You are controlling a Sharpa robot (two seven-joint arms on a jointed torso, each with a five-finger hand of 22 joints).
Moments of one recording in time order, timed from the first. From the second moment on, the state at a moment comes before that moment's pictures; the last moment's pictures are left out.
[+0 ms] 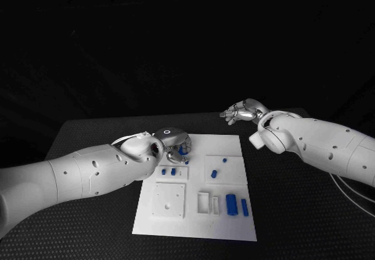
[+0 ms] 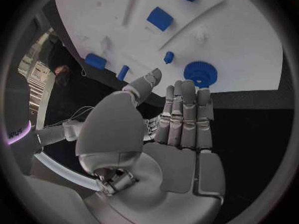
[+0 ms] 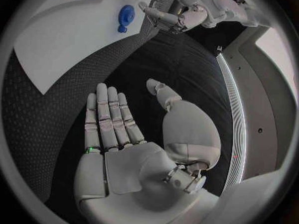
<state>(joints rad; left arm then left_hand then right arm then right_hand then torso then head) 1.26 -0.52 -0.22 1.23 -1.57 -0.32 -0.02 1.16 -0.25 0.60 -0.18 0.06 0.96 0.11 0.19 0.65 1.20 0.08 0.08 0.35 1.03 -0.02 1.03 0.54 0.04 0.79 -0.09 0.89 1.26 1.26 -0.65 -0.05 1.10 -0.66 -0.29 0.05 0.93 -0.14 0.43 -0.18 0.45 0.78 0.20 0.30 0.37 0.83 0.16 0.67 0.07 0.91 0.13 0.42 0.72 0.22 0.58 0.22 0.29 1.28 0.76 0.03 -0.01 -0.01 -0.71</state>
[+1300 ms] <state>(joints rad) 1.21 -0.47 -0.22 1.15 -1.64 -0.31 -0.01 1.21 -0.17 0.60 -0.15 0.06 0.97 0.12 0.19 0.61 1.22 0.08 0.07 0.32 1.05 -0.03 1.11 0.60 0.05 0.83 -0.10 0.91 1.30 1.26 -0.65 -0.05 1.11 -0.66 -0.29 0.05 0.93 -0.14 0.43 -0.18 0.45 0.78 0.20 0.30 0.37 0.83 0.16 0.67 0.07 0.91 0.13 0.42 0.72 0.22 0.58 0.22 0.29 1.28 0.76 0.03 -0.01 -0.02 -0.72</state>
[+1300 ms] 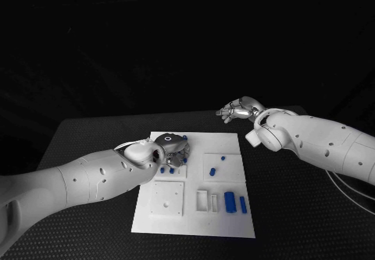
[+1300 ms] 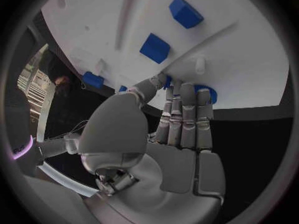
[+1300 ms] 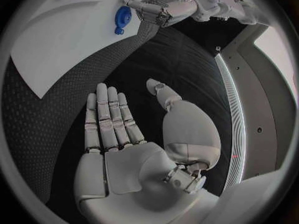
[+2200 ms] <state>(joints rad) 1.21 -0.46 -0.22 1.14 -1.63 -0.29 -0.01 1.23 -0.14 0.62 -0.18 0.06 1.01 0.12 0.22 0.60 1.27 0.06 0.07 0.31 1.08 -0.05 1.14 0.61 0.07 0.84 -0.11 0.92 1.31 1.26 -0.65 -0.04 1.11 -0.66 -0.29 0.05 0.93 -0.14 0.43 -0.18 0.45 0.78 0.20 0.30 0.37 0.83 0.16 0.67 0.07 0.91 0.13 0.42 0.72 0.22 0.58 0.22 0.29 1.28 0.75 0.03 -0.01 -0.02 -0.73</state>
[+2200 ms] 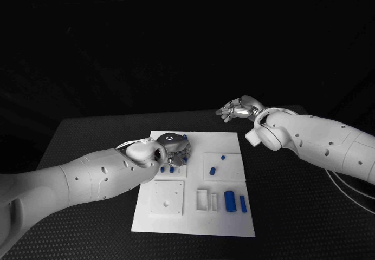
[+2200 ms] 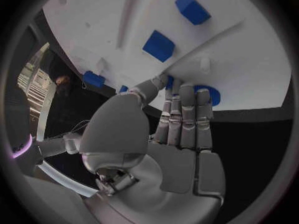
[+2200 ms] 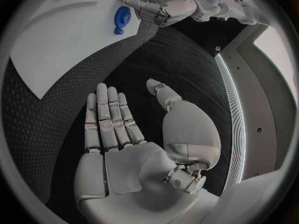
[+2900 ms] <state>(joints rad) 1.21 -0.47 -0.22 1.16 -1.63 -0.32 -0.01 1.24 -0.11 0.66 -0.20 0.06 1.07 0.10 0.25 0.60 1.33 0.04 0.08 0.32 1.12 -0.06 1.15 0.62 0.06 0.87 -0.11 0.93 1.31 1.26 -0.65 -0.04 1.11 -0.66 -0.29 0.05 0.93 -0.14 0.43 -0.18 0.45 0.78 0.20 0.30 0.37 0.83 0.16 0.67 0.07 0.91 0.13 0.42 0.72 0.22 0.58 0.22 0.29 1.28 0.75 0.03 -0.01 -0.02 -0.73</state>
